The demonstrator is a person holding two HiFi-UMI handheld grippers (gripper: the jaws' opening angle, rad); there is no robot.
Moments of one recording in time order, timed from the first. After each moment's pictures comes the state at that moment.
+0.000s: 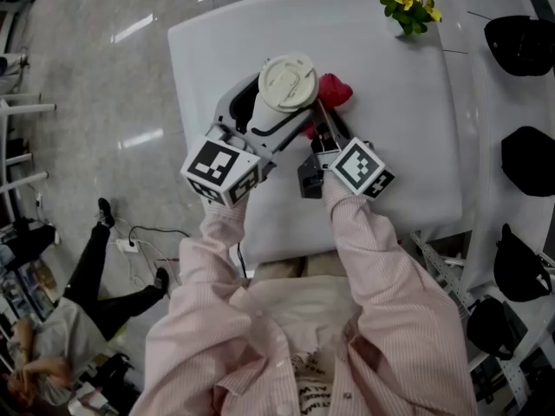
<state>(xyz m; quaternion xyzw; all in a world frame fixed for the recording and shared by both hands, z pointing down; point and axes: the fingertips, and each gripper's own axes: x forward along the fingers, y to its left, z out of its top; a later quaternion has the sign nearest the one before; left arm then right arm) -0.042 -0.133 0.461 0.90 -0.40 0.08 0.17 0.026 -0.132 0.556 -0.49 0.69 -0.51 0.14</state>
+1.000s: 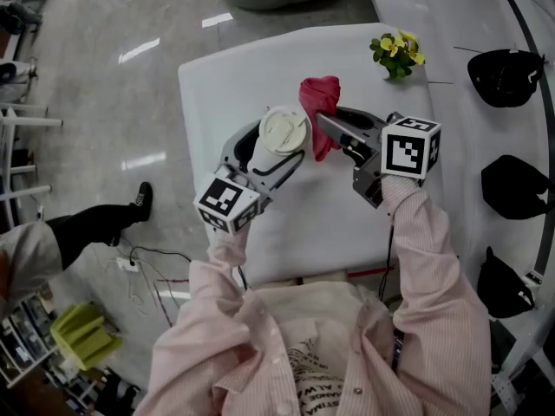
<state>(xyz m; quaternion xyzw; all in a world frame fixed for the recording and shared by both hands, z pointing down) -0.041 -0.134 0.461 0.90 -0.39 0.09 0.18 0.016 -0.180 0.433 -0.20 0.87 -0.45 -0.04</state>
